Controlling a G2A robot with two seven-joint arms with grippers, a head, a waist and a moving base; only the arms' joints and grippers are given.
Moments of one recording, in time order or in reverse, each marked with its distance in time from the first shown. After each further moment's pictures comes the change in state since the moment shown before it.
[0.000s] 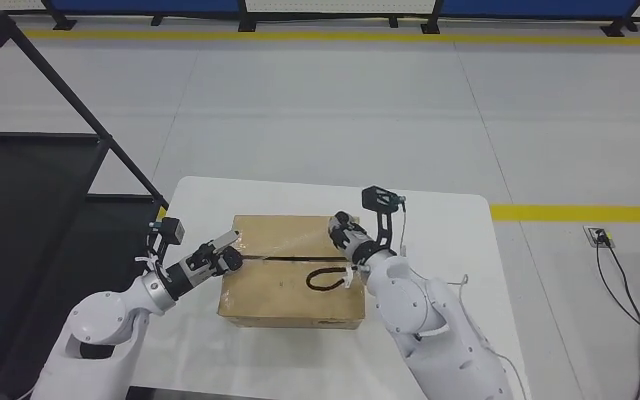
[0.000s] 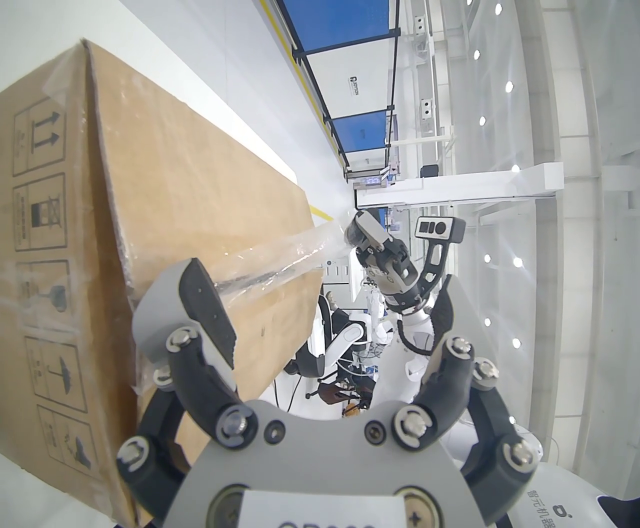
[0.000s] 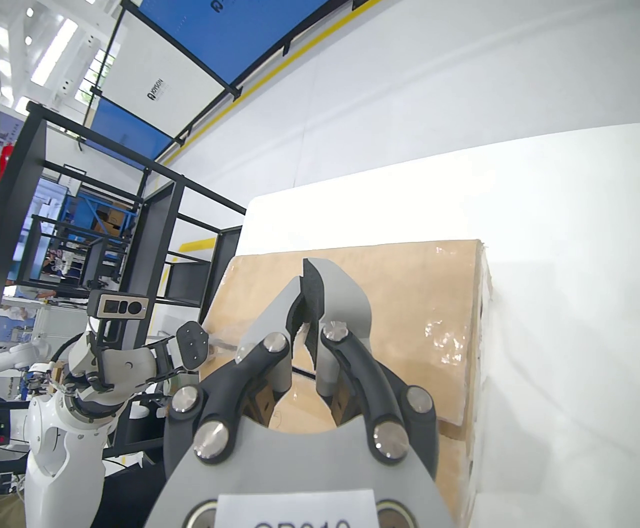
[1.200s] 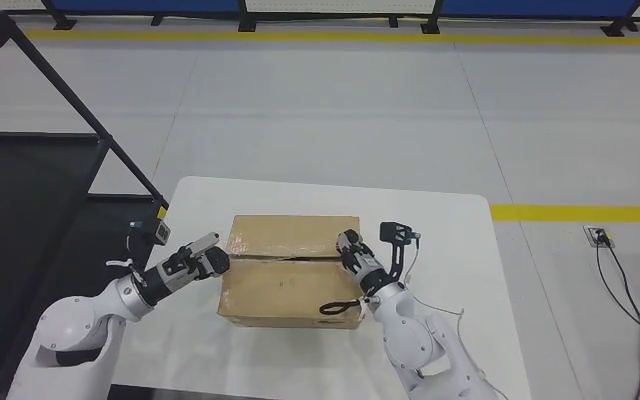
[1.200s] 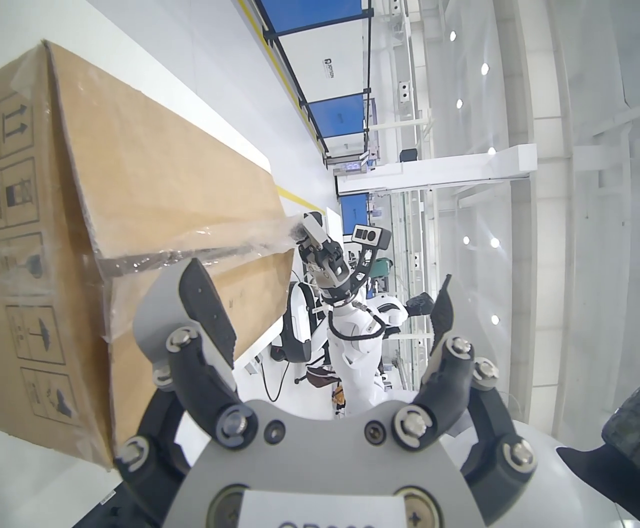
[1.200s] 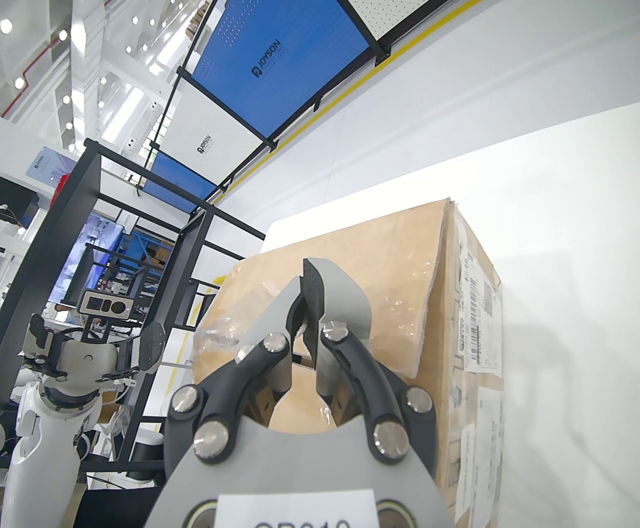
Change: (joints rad) left arm 0.040 0.031 -0.086 -0.035 -0.110 -0.007 -0.098; right arm -0.174 -0.006 0.055 0.064 0.040 -0.264 -0.279
